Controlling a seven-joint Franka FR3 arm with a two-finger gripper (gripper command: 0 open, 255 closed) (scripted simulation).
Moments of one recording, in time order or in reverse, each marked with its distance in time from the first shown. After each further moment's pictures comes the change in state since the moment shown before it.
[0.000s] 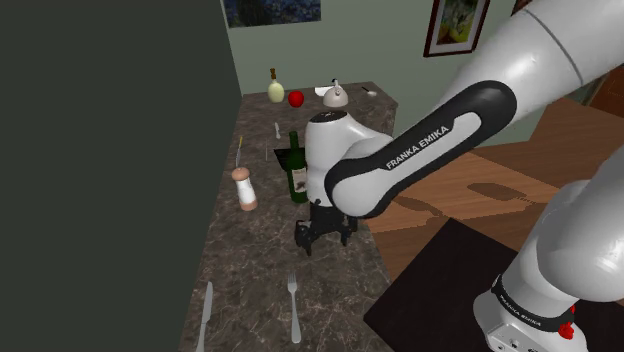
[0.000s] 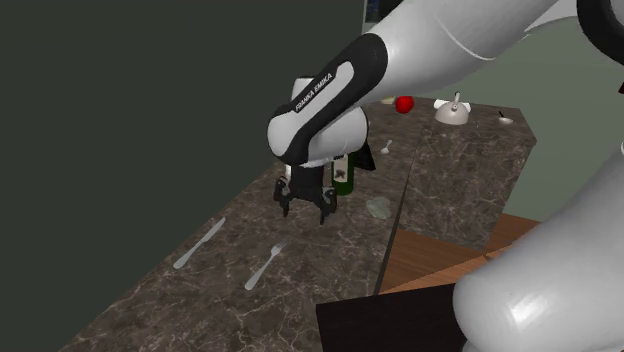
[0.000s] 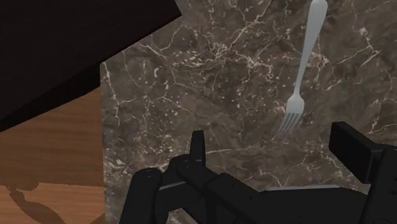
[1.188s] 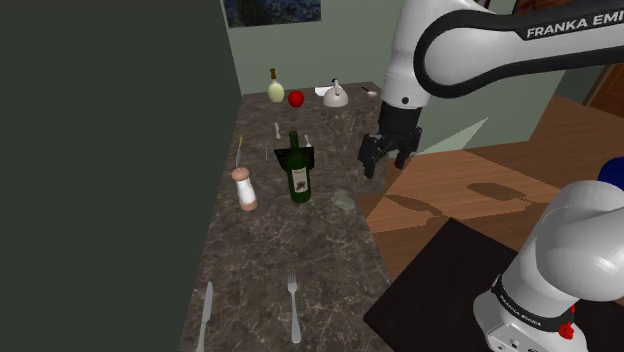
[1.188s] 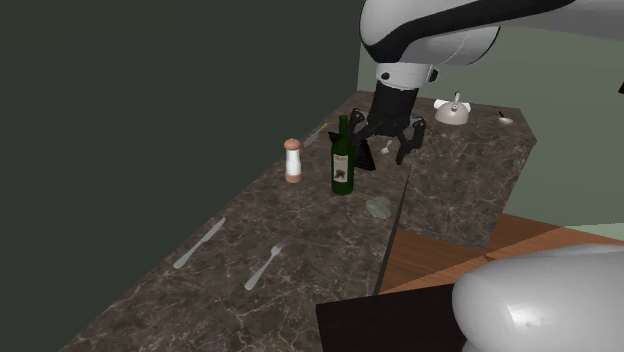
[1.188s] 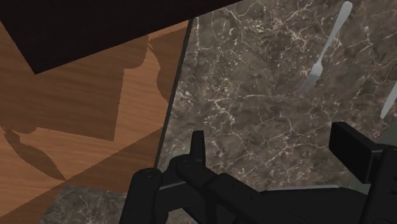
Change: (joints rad) arm -0.025 -0.579 -0.346 -0.047 -0.034 -0.473 -0.463
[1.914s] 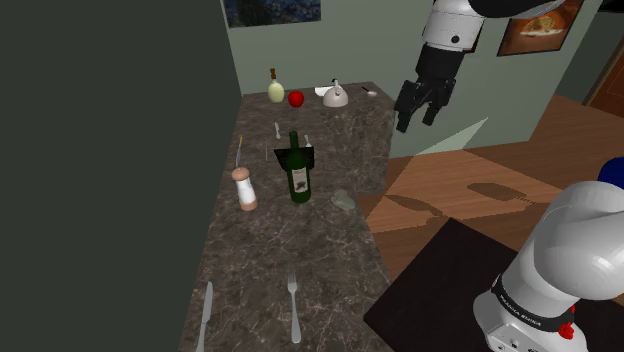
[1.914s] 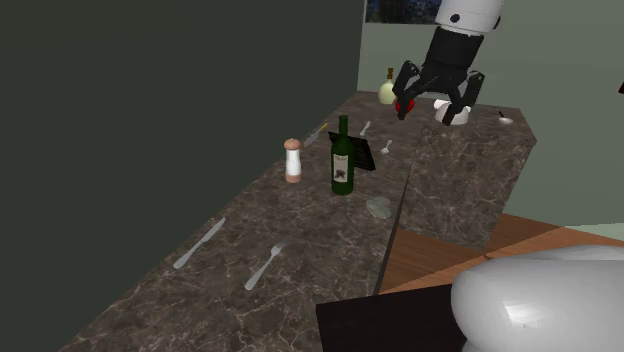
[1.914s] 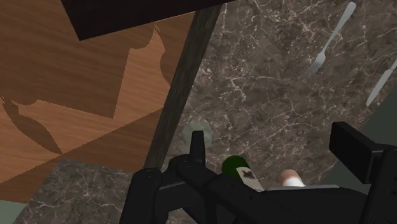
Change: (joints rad) arm -0.037 -0.084 -0.178 0.156 -0.102 -0.209 -0.207
